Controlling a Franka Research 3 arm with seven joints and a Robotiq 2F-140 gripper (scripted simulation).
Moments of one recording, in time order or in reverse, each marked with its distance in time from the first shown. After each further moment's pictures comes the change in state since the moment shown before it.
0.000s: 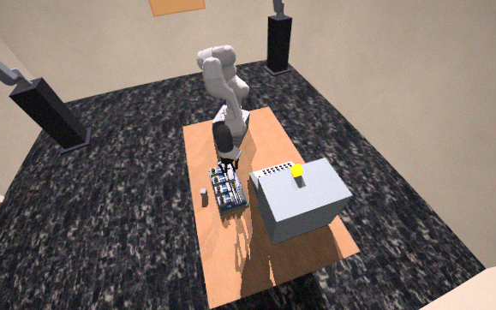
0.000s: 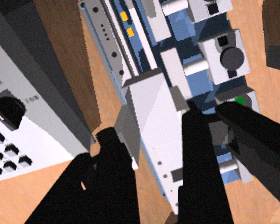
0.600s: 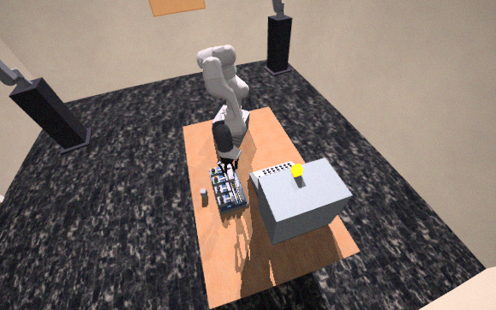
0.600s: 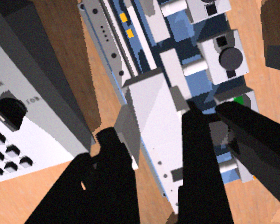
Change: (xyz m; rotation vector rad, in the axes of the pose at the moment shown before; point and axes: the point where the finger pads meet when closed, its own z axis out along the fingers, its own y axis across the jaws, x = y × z) arm 0.000 0.001 -0.002 0.000 0.002 0.006
